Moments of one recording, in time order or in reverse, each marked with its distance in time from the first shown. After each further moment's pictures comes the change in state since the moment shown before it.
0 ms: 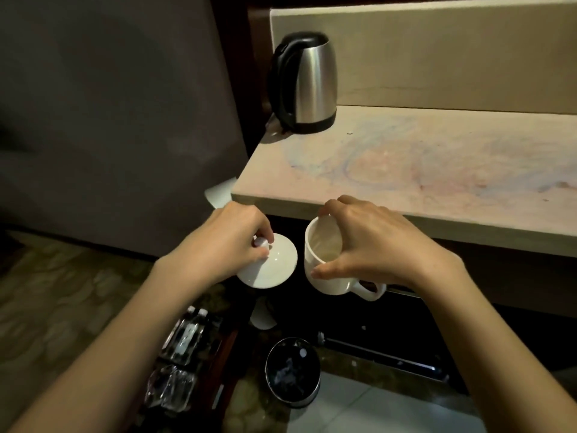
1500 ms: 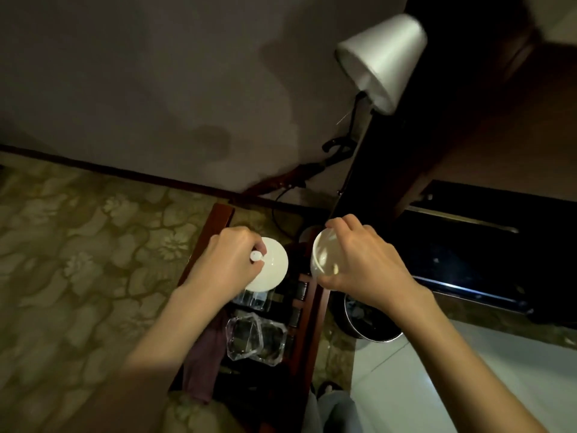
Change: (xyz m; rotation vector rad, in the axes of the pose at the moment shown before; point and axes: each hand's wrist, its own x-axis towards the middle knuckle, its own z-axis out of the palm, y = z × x) left_hand -0.080 -0.373 0.256 -0.212 -0.235 -0.306; right_hand 0.193 -0.182 0.368 0.099 -0.178 0.236
